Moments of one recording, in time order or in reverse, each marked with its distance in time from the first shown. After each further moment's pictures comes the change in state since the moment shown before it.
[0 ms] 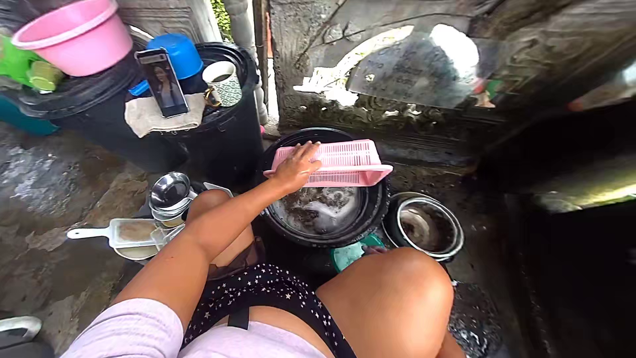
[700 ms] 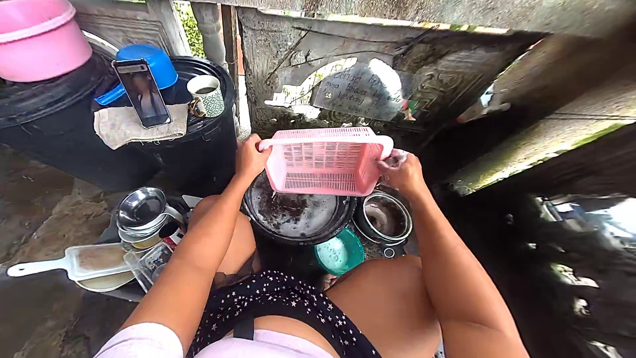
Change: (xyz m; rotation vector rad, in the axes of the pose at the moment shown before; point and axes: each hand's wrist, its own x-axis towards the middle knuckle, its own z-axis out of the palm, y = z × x) left_hand -0.020 -0.062 -0.045 -0.409 0.428 -0.564; right_hand 0.007 -0.272 -0.095 -0.540 0.073 -0.769
